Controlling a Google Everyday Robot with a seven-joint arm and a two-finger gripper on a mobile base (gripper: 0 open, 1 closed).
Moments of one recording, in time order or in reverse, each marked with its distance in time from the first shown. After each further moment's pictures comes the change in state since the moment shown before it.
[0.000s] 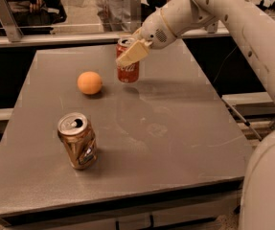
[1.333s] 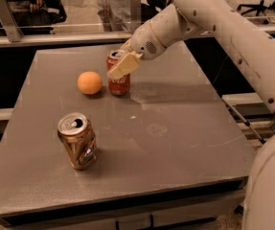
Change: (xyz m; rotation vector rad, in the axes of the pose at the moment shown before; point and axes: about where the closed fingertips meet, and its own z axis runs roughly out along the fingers) arm 0.003 0.022 0.033 -0.061 -0.003 -0.043
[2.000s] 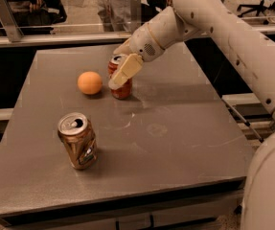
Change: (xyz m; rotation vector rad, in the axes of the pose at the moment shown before) arm 0.002 0.002 0.006 -0.013 0.005 -0.011
